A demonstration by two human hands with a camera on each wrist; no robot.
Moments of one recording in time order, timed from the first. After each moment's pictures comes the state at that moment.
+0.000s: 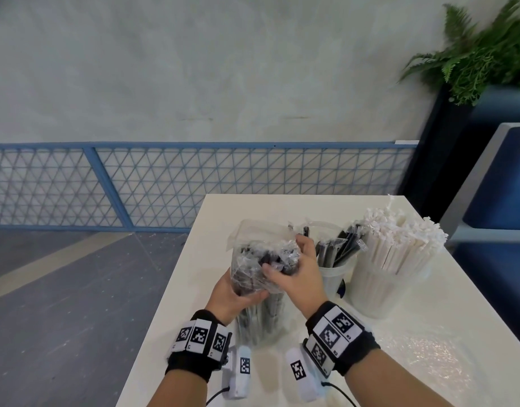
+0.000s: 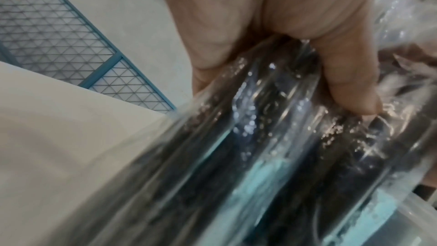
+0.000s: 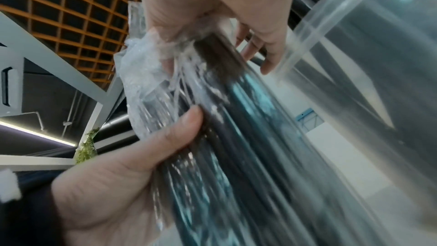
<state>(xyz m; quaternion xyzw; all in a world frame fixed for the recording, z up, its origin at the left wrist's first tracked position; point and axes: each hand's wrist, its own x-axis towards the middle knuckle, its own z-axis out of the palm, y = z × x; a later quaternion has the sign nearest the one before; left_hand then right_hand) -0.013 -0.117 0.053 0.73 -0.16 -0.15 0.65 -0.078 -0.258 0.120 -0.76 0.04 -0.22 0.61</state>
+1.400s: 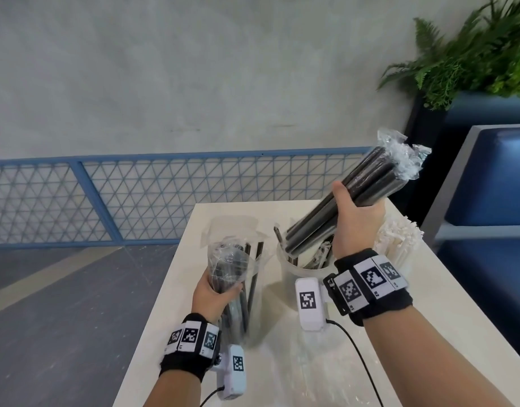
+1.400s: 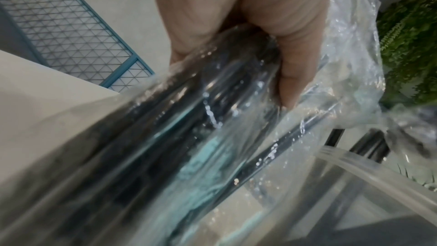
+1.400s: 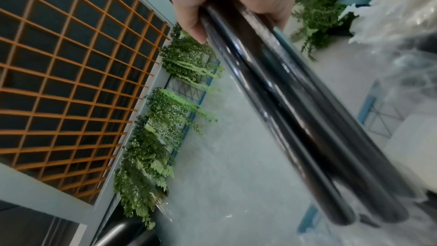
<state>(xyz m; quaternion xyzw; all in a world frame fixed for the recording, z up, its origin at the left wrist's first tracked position) -0.003 -0.117 0.049 0.73 -0.06 -0.05 0.68 -0.071 -0.328 0.209 -0.48 0.20 -0.46 0.72</state>
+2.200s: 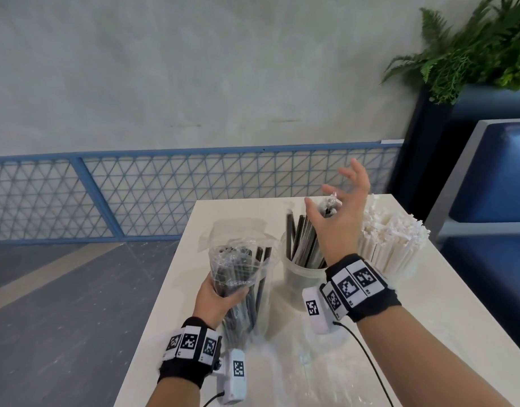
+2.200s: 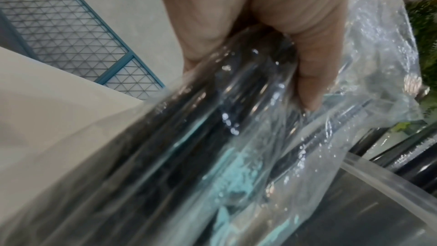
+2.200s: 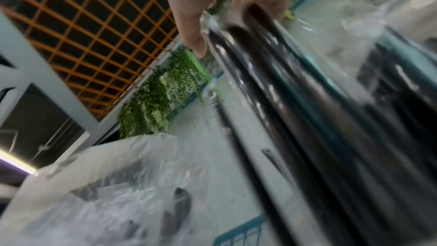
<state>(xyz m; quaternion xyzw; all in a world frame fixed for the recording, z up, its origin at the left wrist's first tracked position) -0.003 -0.115 0.041 0.71 -0.10 -0.09 0.69 -0.056 -0.326 0.177 -0.70 0.07 -0.51 0.49</state>
